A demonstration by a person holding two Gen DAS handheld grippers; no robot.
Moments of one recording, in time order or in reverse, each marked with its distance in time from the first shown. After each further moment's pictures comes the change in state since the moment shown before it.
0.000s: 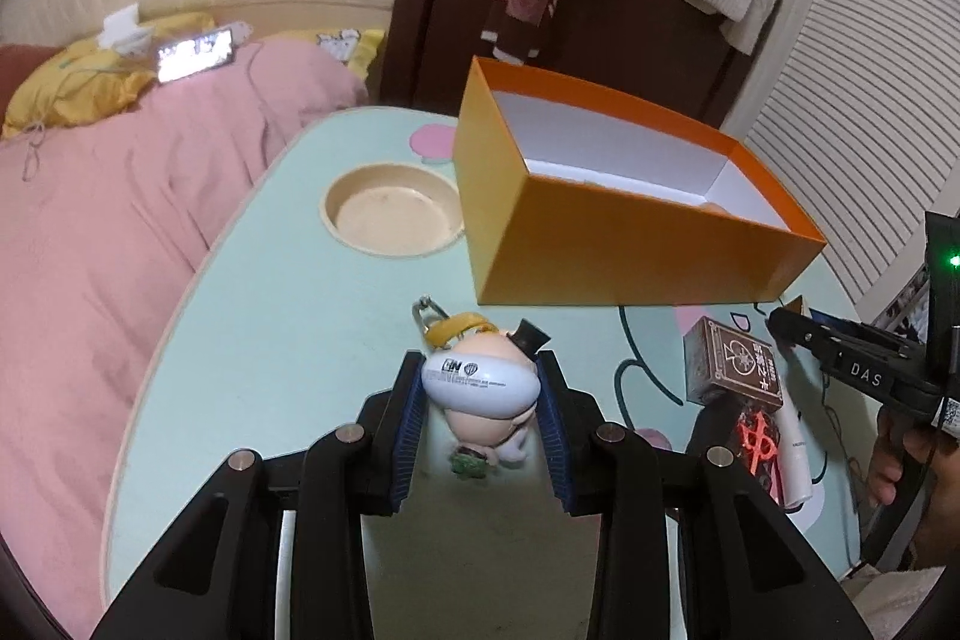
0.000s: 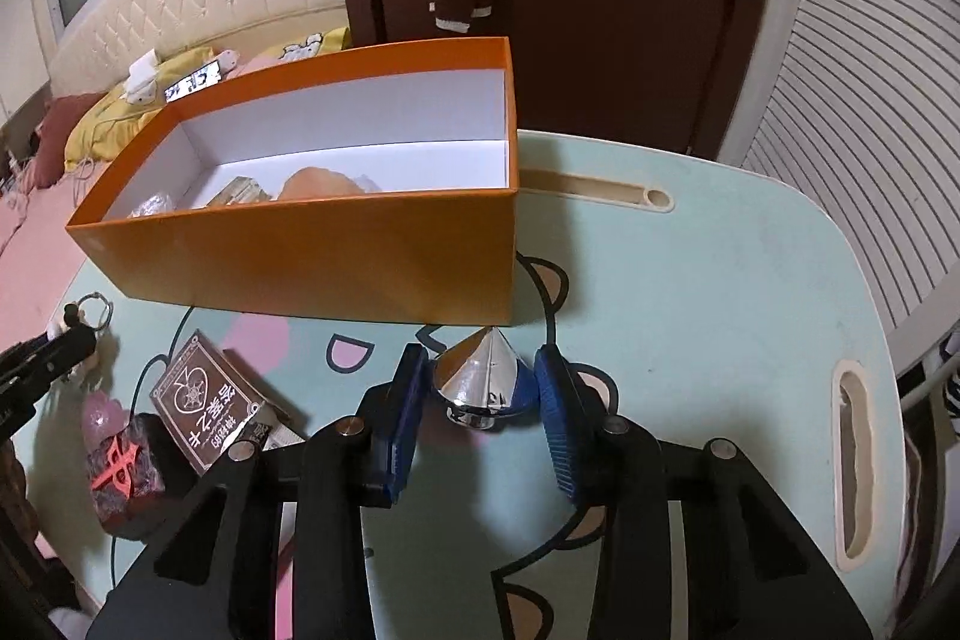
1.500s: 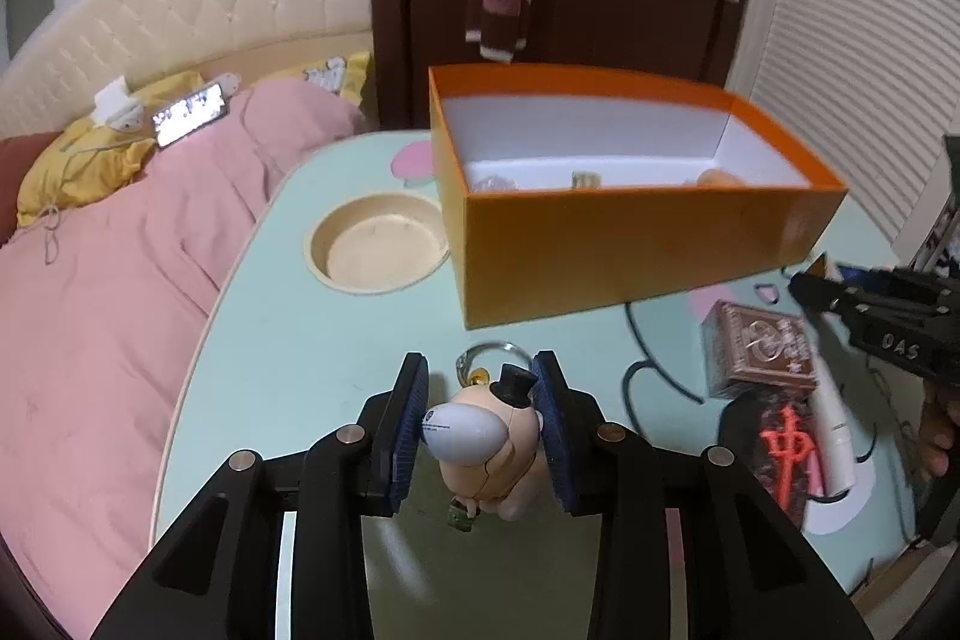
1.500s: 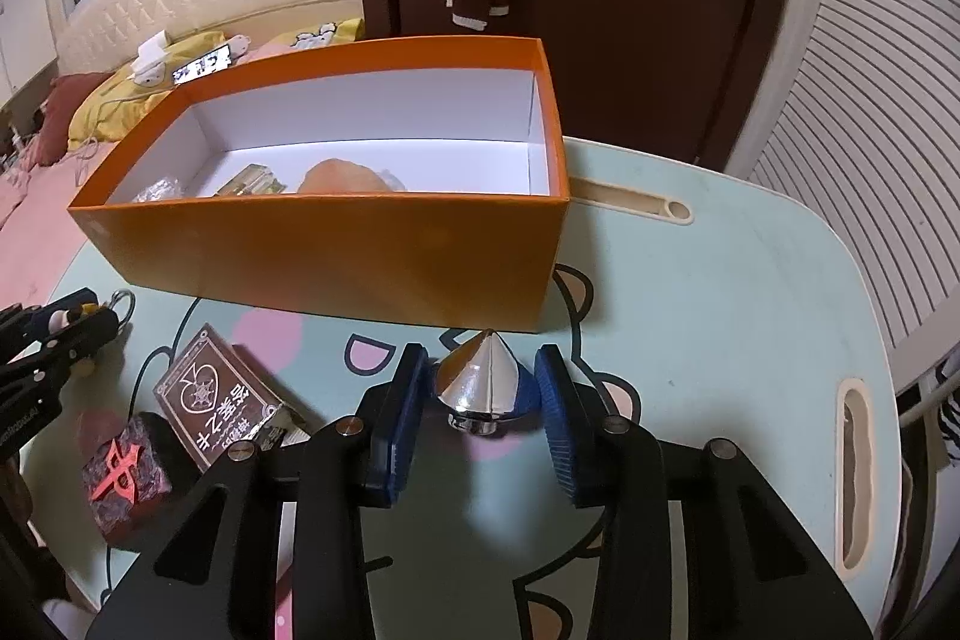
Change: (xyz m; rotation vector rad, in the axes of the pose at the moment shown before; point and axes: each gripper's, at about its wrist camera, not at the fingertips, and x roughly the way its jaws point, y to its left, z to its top) left arm -0.004 -0.020 0.010 0.148 -0.016 0.087; right arm 0.006 0.013 0.000 -0.048 -0.001 -0.009
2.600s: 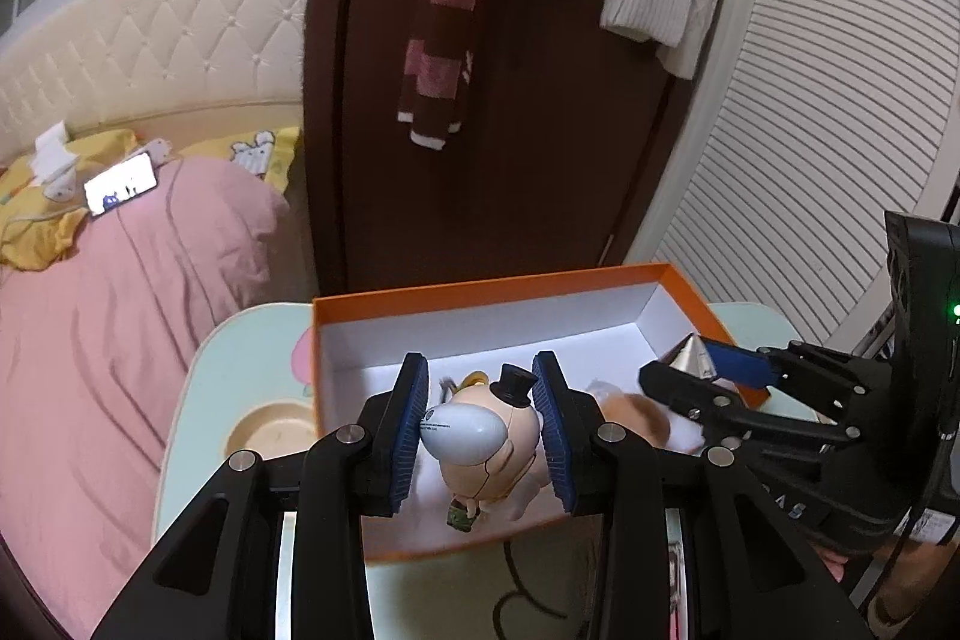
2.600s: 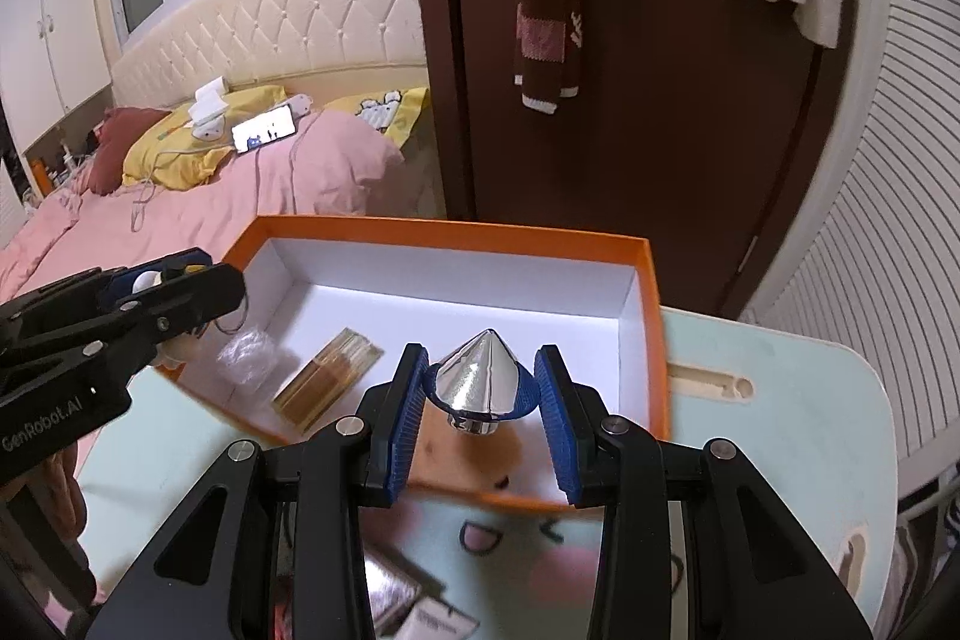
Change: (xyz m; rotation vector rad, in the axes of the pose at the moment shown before) left arm 0.020 -0.027 0.111 -0.018 -0.055 -0.159; right arm -0.008 0.034 0.081 -0.049 -0.101 0.135
